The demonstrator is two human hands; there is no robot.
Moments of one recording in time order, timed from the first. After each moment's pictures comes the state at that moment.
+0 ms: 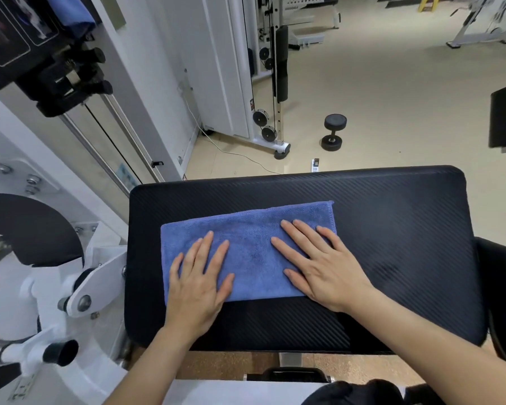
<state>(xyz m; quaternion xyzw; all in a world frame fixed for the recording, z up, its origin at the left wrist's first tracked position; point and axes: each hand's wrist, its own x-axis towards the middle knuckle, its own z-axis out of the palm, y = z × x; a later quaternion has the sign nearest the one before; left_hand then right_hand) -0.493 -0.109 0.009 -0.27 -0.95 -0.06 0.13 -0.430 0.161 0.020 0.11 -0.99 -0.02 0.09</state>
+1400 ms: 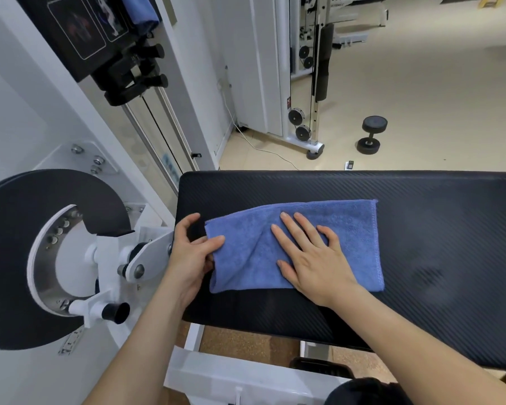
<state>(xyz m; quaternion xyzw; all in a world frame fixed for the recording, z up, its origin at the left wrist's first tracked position) -0.504 -0.139 0.090 0.13 -0.69 -0.70 -0.09 -0.455 0.083 0.025 0.09 -0.99 0.03 0.07</state>
